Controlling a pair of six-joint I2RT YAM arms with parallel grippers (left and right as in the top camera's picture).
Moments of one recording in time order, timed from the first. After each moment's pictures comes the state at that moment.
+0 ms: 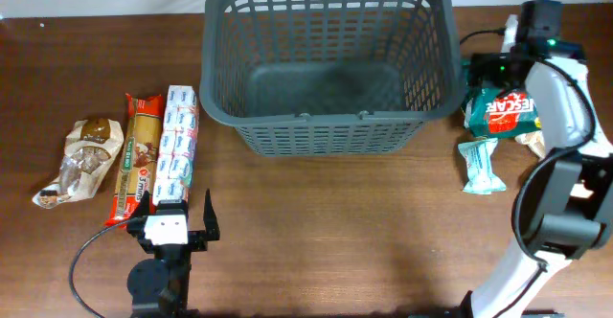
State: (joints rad) left arm 0.04 0.01 0.08 -0.24 -0.02 0.08; right arm -0.21 2.04 1.73 -0.80 0.09 -0.06
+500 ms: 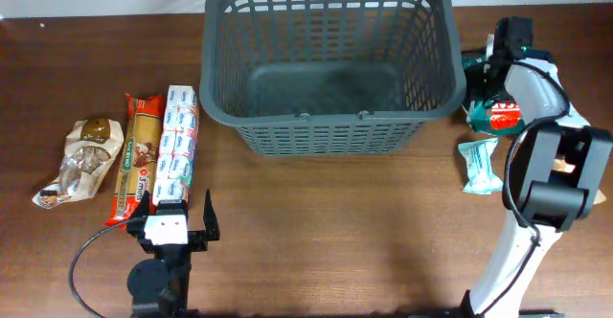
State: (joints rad) left arm 0.04 0.01 0.08 -0.24 -0.02 0.08; right arm -0.20 2.23 1.75 -0.73 0.18 -0.10
